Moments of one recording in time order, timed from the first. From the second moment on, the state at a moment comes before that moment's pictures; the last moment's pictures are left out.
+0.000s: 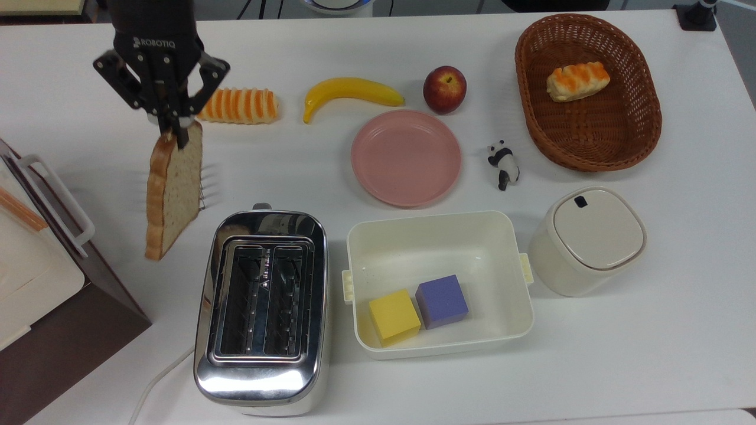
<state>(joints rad) 0.00 0.26 -0.19 -1.39 0.09 2.17 -0.11</state>
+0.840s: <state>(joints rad) 0.09 0.38 -0.19 -1.39 0.10 2.37 0.07</state>
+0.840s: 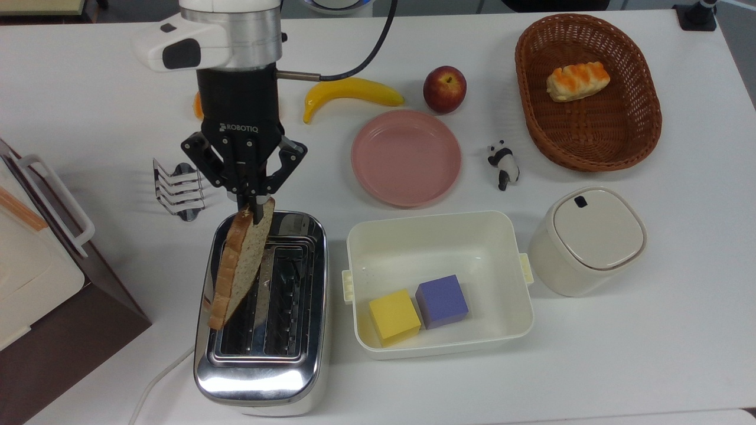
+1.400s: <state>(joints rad) 0.08 0.39 -0.19 -1.39 0.10 2.37 0.09</state>
